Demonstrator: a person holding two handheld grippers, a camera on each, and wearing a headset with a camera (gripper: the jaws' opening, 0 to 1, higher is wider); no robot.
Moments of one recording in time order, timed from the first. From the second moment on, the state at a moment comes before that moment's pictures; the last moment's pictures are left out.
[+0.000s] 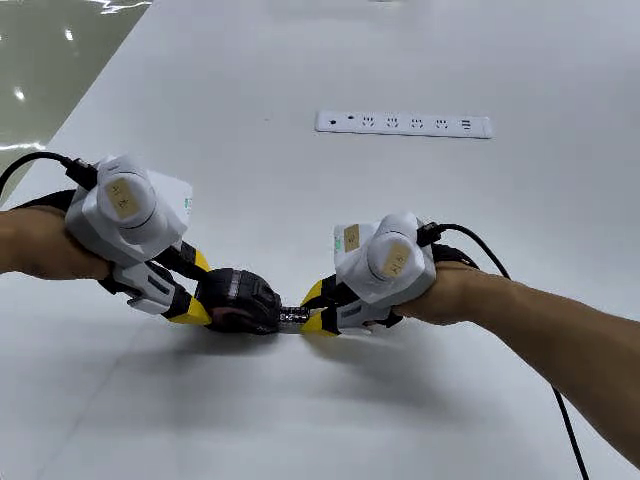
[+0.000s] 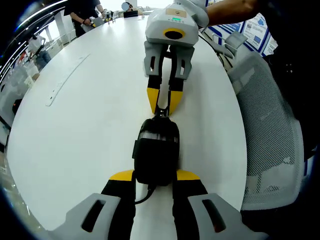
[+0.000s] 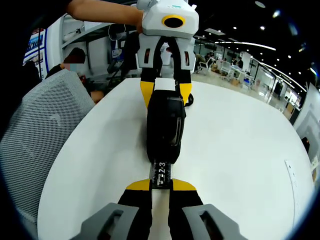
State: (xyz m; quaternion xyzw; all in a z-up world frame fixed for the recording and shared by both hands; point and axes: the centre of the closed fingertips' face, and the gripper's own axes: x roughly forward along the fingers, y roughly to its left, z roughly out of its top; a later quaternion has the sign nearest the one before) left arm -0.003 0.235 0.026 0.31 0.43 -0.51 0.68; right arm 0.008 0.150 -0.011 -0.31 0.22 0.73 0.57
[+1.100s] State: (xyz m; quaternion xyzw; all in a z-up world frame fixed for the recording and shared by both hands) left arm -0.002 0.235 0.026 0.31 0.44 -0.50 0.68; right arm 0.016 0.110 -0.011 -0.32 0.23 0.71 0.58
